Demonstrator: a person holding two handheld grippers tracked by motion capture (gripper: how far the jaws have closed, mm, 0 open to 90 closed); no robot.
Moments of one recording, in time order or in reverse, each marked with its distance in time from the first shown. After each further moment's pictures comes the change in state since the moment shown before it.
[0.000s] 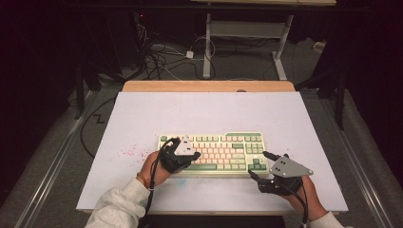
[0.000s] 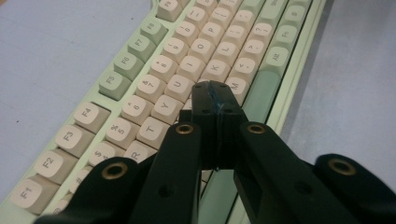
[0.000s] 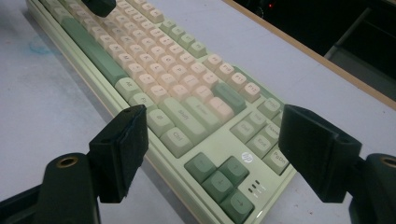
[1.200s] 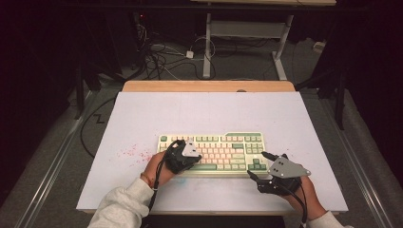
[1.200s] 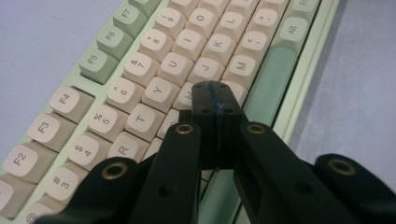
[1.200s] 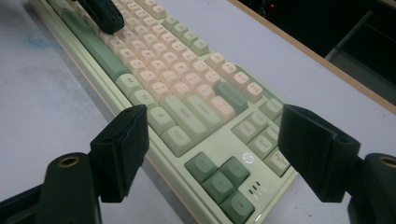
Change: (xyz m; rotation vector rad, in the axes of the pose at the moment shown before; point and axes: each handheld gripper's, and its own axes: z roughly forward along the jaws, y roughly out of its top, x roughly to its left) left arm 0.000 -0.002 0.015 0.074 0.020 0.005; right arm 0.002 0.000 0.002 0.007 0.001 -0.034
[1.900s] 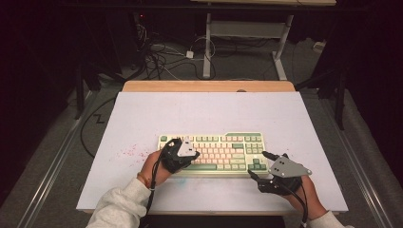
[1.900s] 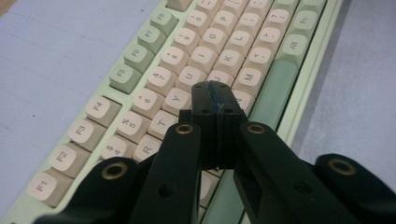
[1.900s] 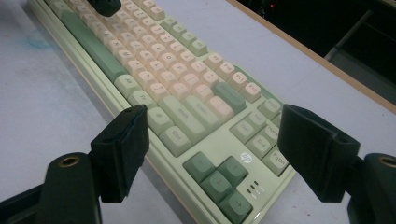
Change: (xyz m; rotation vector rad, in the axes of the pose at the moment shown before) left arm 0.001 -0.001 -0.017 -0.065 0.047 0.013; right arm -0.002 0.000 -0.001 0.000 0.000 0.007
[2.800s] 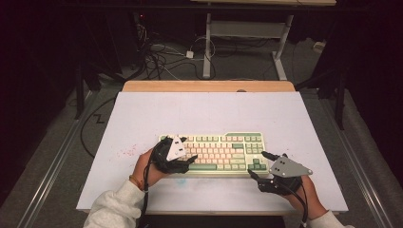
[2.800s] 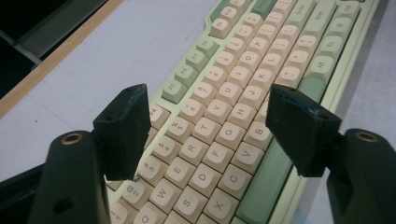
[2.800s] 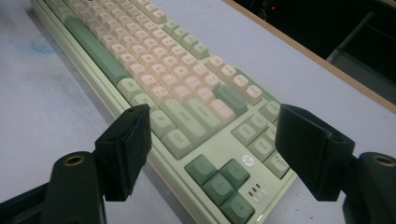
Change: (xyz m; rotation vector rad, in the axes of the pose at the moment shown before) left arm -0.002 -0.012 -0.021 -0.118 0.147 0.010; right arm -0.001 0.000 0.000 -0.014 0.010 0.010
